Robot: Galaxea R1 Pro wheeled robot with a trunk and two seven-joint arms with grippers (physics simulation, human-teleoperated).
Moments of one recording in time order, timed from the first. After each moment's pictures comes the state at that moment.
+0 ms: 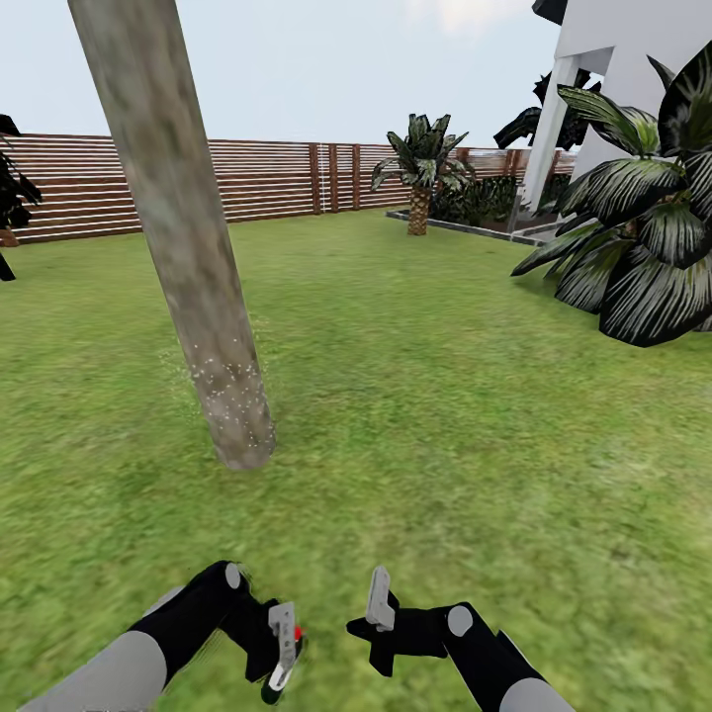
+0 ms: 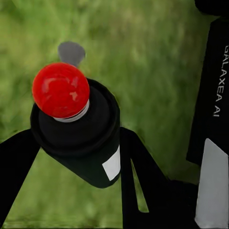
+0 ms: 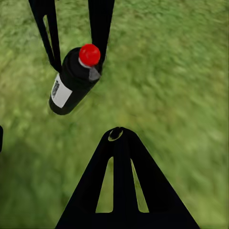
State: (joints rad) left arm -0.63 0.08 -0.45 -0.54 -0.61 0.13 -1.07; right arm -0.53 0.14 -0.02 -0.47 0.74 -0.42 0.85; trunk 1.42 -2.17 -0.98
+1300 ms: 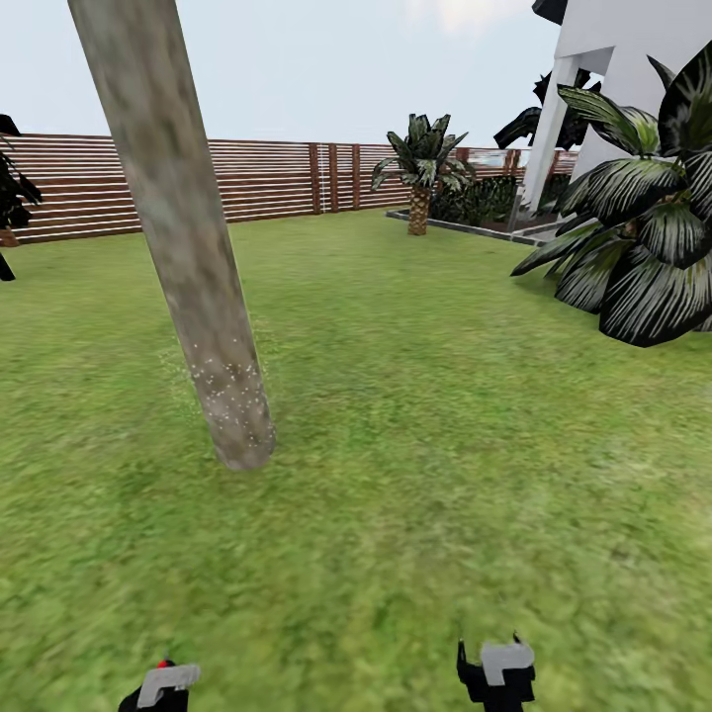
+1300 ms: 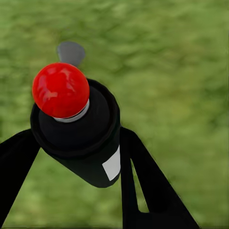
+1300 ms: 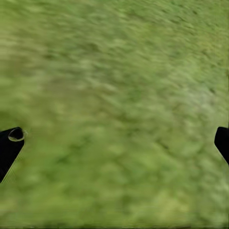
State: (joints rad) left arm -0.38 0.16 -0.19 -0.12 0.28 -0.43 -0.02; right arm -0.38 0.07 -0.21 -0.13 0.59 -0.62 -0.48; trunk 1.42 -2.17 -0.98
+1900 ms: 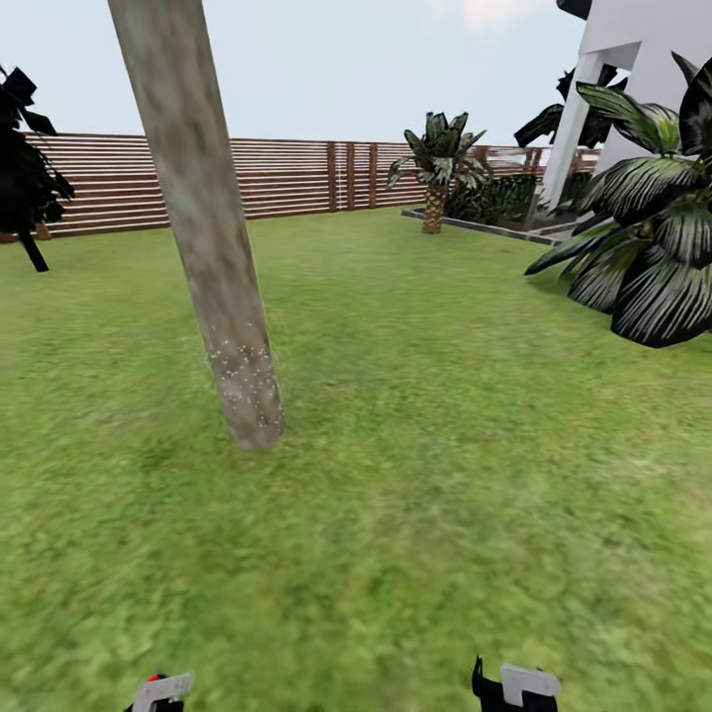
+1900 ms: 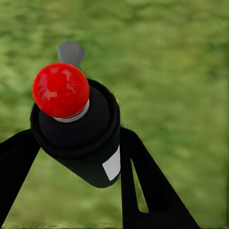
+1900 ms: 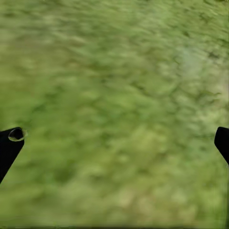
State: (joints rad) left arm -0.35 0.15 -0.19 -0.12 0.36 -0.43 -0.01; right arm -0.38 0.07 -0.32 -0.09 0.45 -0.63 -0.48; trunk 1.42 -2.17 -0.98
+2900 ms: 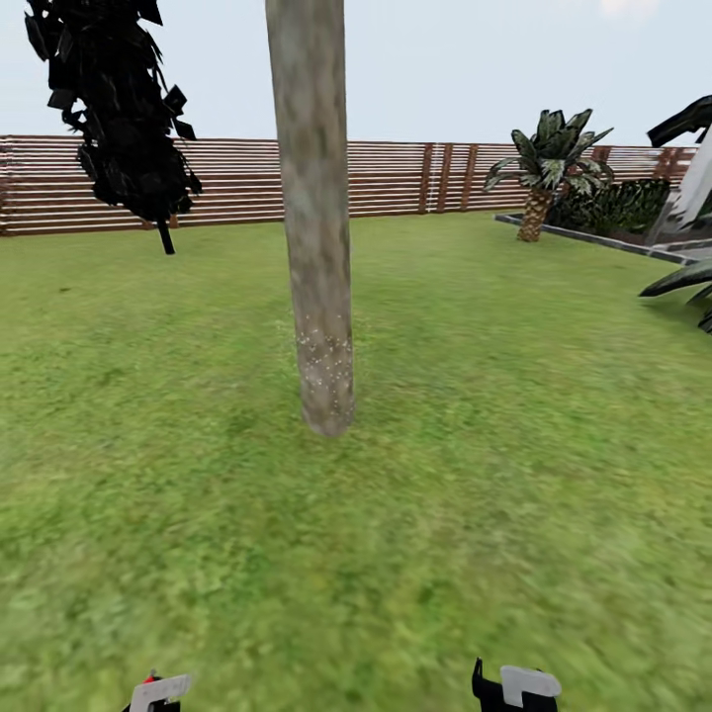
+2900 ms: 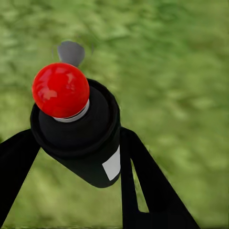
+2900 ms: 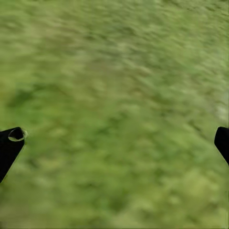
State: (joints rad) left arm -0.35 0.15 -0.20 -0.12 0.36 -0.43 0.04; right arm -0.38 0.07 -0.32 -0.09 0.45 -0.63 -0.48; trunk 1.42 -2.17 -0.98
